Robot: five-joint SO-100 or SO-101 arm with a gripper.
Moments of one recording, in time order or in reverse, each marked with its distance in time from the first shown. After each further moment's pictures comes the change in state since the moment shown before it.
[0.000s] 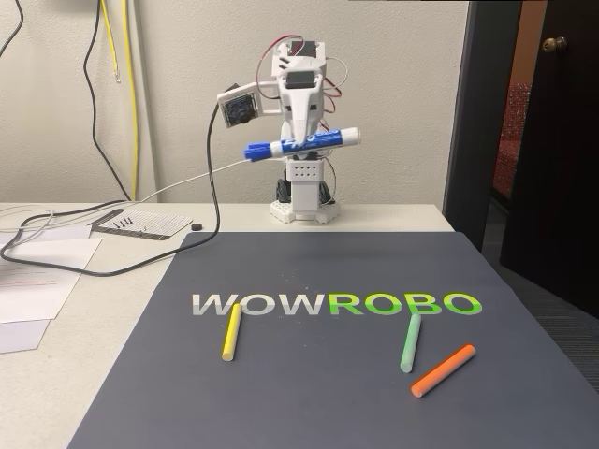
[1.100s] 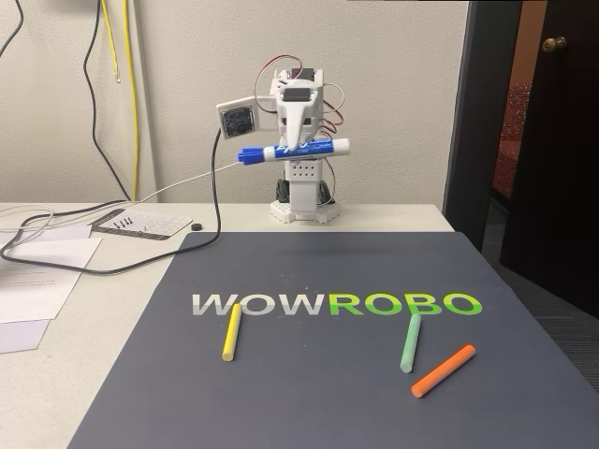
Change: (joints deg) arm 0.1 14.6 14.2 -5.2 -1.5
